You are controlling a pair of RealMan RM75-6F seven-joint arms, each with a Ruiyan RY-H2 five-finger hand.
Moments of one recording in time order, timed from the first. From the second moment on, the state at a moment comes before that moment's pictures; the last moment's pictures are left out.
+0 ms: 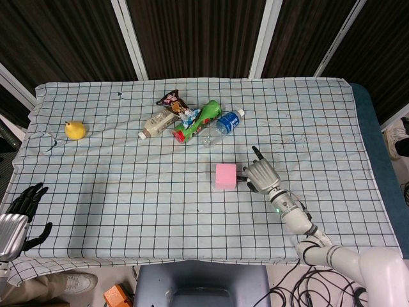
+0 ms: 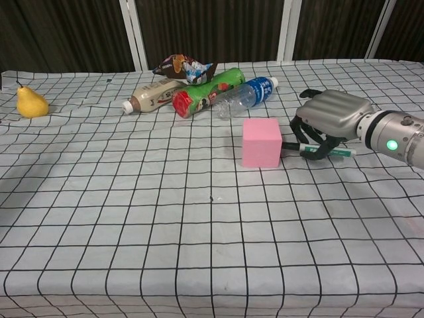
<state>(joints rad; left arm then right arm) -0.14 -1.07 0.00 -1.53 1.59 1.48 -0.18 0.76 -1.70 0.11 -0.96 -1.40 0.89 -0.36</state>
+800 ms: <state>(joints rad) -0.13 -1.06 0.00 -1.52 1.61 1.49 -0.24 0.95 -1.90 0.27 -0.96 -1.23 0.82 -0.63</state>
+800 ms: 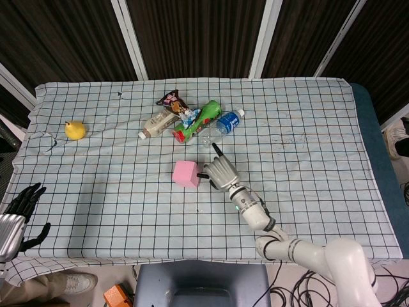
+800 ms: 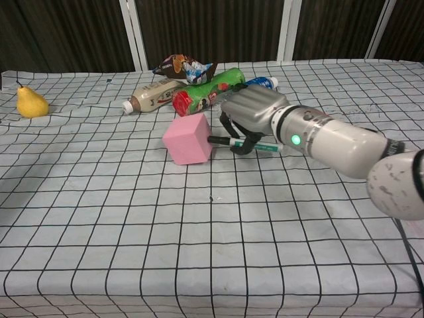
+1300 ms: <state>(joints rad) -0.14 -1.05 0.01 -1.48 1.61 1.50 -0.30 1.09 -2.09 0.34 -0.75 -1.12 0.79 -0.68</state>
